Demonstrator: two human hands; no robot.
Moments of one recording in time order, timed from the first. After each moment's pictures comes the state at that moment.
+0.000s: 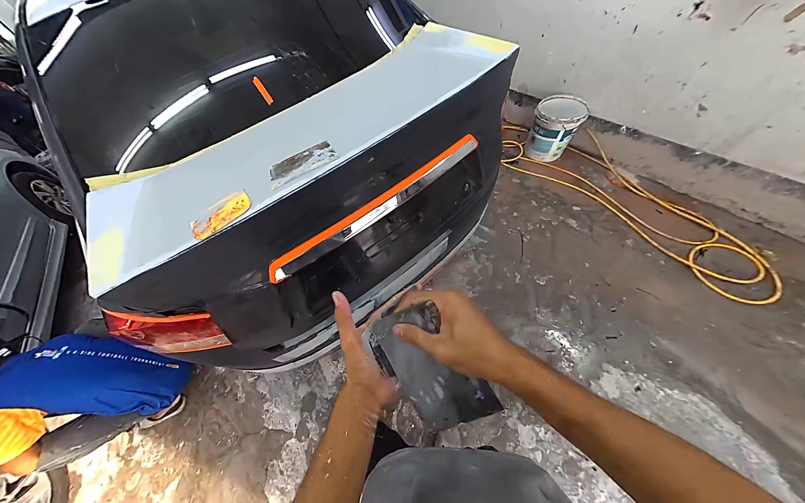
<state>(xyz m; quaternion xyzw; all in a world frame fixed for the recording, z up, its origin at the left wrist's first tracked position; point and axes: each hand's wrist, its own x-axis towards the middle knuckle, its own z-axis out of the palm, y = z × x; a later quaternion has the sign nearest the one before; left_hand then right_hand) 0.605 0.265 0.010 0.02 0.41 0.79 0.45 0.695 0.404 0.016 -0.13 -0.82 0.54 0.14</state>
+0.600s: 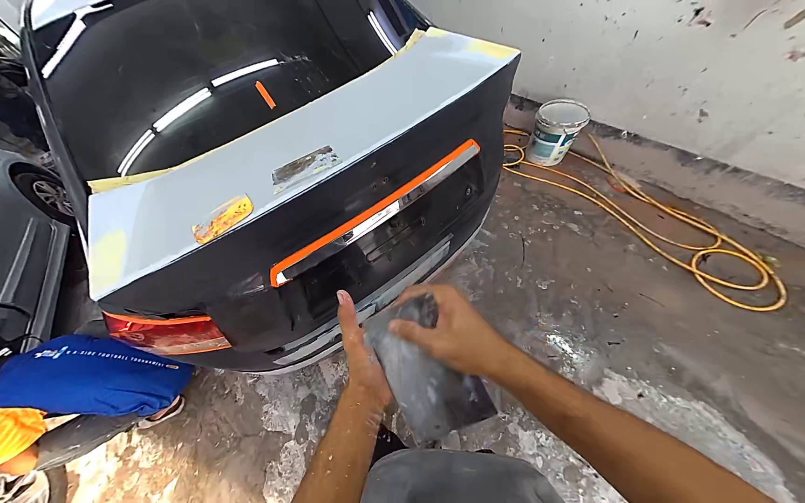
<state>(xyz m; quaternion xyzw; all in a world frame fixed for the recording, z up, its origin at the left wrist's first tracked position) 0.603 0.269 0.015 0.02 0.43 0.80 0.42 0.682 0.405 0.023 -0.11 -0.78 0.60 0.15</state>
